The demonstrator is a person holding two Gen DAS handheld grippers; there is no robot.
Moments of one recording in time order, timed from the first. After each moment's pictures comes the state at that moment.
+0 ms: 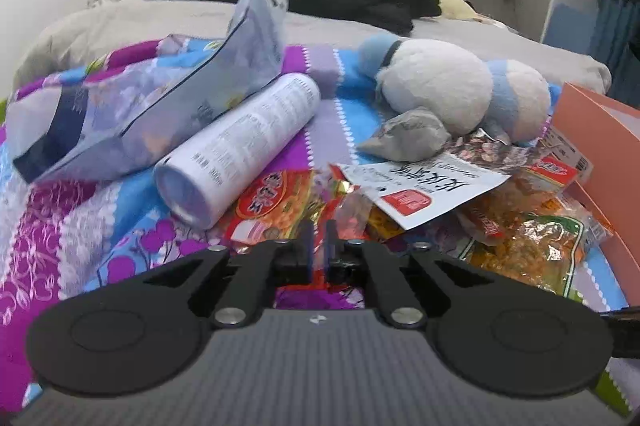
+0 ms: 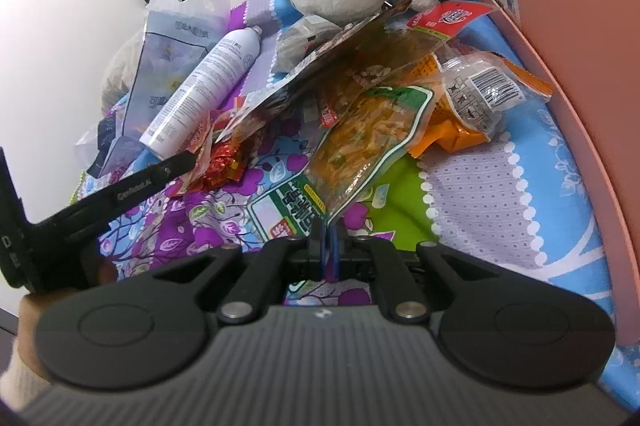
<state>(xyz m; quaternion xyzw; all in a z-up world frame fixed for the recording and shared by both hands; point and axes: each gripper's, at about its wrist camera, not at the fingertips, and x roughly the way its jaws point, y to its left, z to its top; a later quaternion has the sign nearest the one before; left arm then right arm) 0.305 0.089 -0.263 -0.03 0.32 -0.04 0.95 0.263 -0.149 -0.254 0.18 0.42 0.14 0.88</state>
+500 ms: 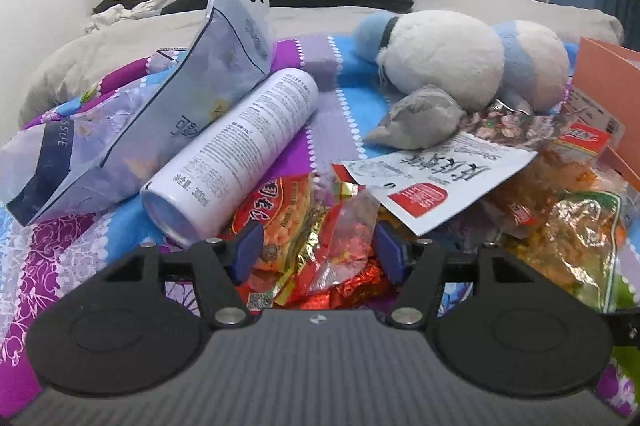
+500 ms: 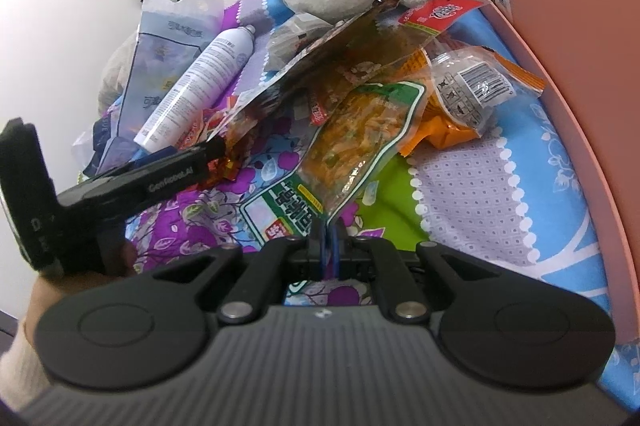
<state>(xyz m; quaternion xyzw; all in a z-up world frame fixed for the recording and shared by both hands) 0.331 0.069 -0.276 0.04 0.33 -0.01 0.94 0.262 -0.152 -0.259 0.18 0.43 0.13 0.88</state>
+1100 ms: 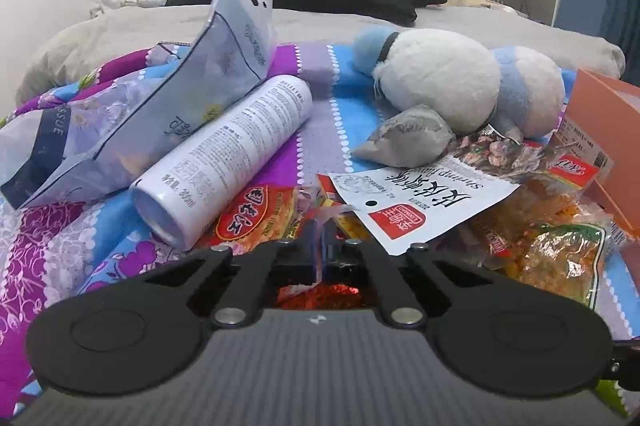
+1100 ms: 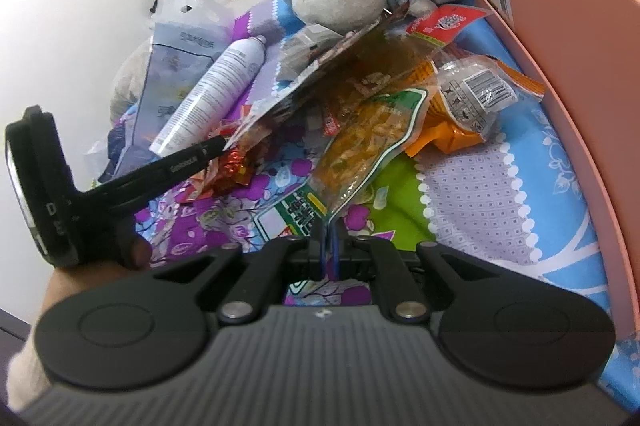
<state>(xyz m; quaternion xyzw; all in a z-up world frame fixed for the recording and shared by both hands) 0.329 0.067 -0.265 -0.01 0.33 -0.02 0.94 0.255 -0.156 -0.249 0.20 0.41 0.15 0.88</state>
